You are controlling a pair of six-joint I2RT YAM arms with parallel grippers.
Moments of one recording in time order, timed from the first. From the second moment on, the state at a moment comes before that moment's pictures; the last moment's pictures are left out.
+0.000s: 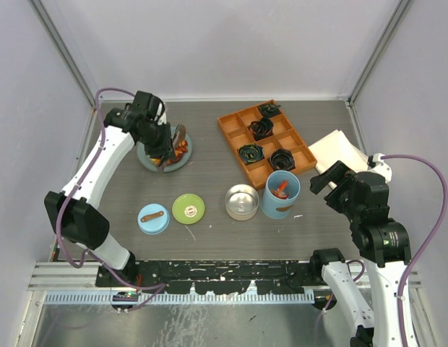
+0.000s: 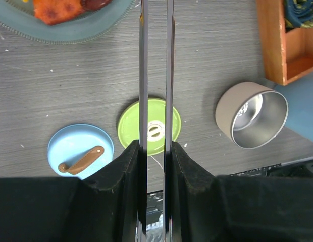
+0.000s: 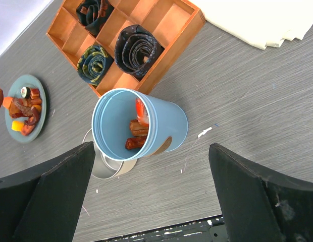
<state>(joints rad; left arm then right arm) -0.32 1.59 1.63 -1.11 0.12 -0.40 0.09 0.58 1.06 -1.05 0.13 0.67</state>
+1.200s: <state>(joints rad) -0.92 1.63 1.80 -1.08 0.48 -0.34 0.09 0.58 1.07 -1.05 0.11 0.68</state>
